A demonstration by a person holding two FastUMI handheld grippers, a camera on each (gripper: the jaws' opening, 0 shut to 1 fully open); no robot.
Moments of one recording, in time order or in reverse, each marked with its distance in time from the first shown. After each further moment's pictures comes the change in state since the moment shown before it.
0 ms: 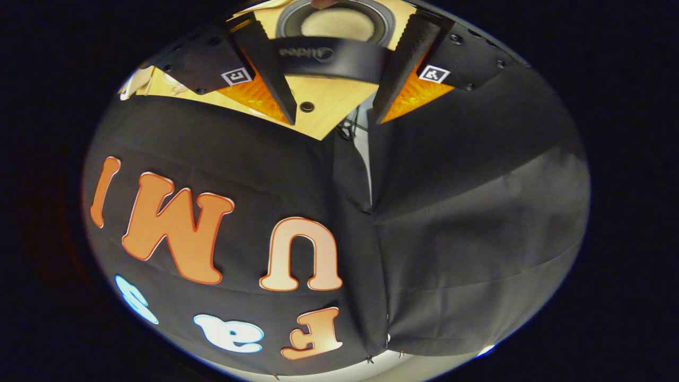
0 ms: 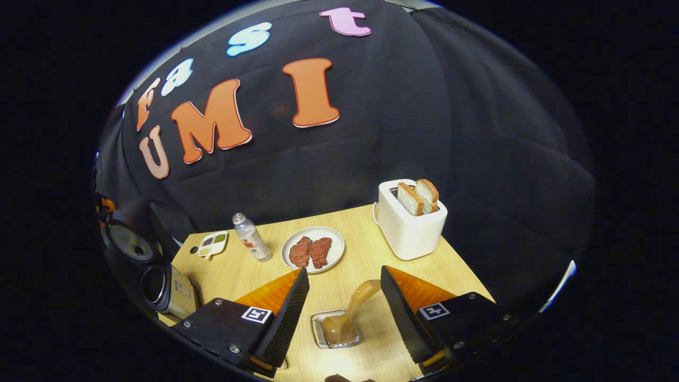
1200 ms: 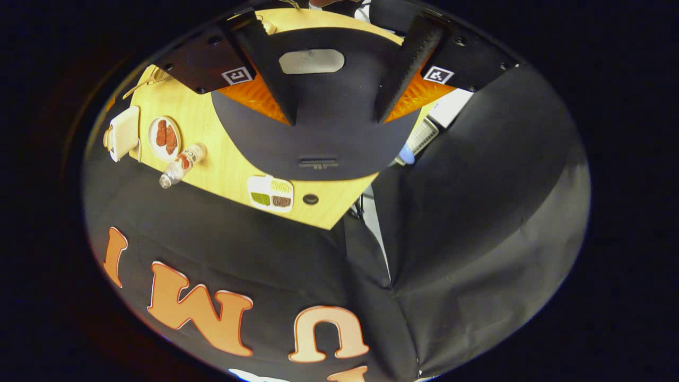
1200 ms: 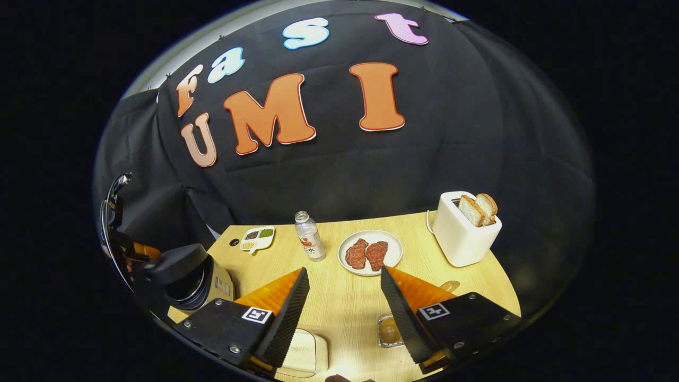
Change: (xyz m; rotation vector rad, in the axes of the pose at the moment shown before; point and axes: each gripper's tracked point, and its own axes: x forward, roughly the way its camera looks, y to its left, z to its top) left arm -0.057 0.004 -0.195 0.102 0.450 -0.060; right arm -0.015 0.113 -0.002 -0.098 -0.014 0.198
